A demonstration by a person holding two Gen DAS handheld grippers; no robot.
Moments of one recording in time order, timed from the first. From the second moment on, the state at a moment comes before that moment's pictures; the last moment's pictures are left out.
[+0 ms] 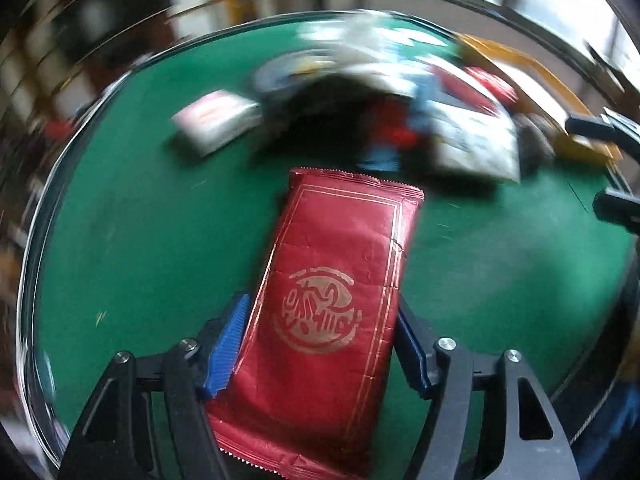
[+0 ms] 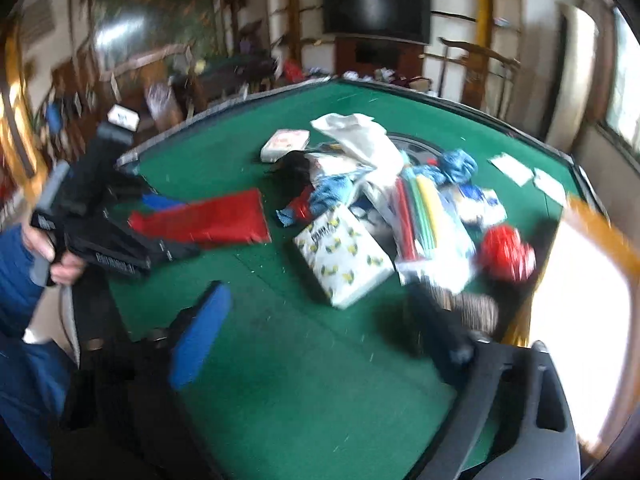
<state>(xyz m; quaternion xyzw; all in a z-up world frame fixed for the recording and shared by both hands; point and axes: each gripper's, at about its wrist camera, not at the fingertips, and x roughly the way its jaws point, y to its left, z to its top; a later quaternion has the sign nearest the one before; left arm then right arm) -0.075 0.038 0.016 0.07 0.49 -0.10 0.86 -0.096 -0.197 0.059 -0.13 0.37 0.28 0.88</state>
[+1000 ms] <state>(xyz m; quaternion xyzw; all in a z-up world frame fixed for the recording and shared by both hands) -0.072 0.039 0.019 0.03 0.46 -0.09 0.88 -0.055 -0.155 0.050 -0.14 0.40 0.29 0.86</state>
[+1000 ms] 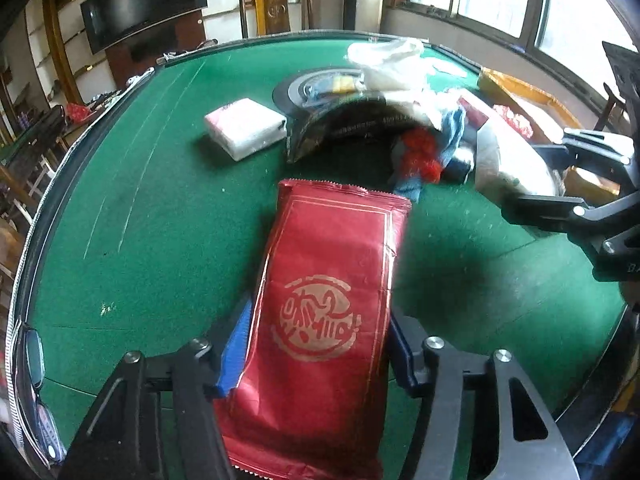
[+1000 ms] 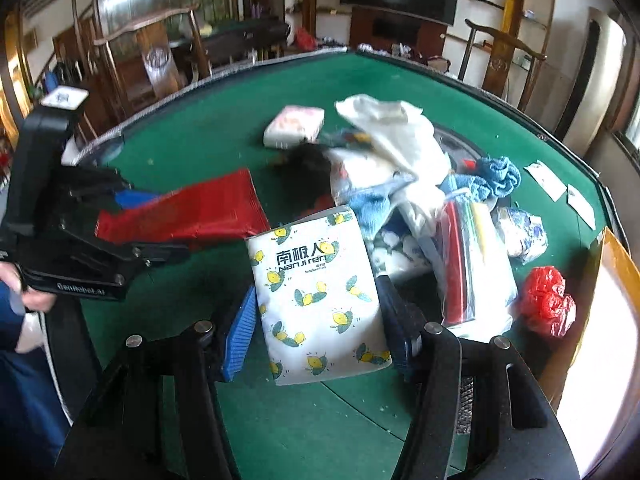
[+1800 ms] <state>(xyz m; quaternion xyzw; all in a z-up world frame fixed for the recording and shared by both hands) 0.004 -0.127 0.126 0.07 0.36 -0.20 0.91 0.040 -0.370 0.114 0.18 0.34 0.05 0.92</state>
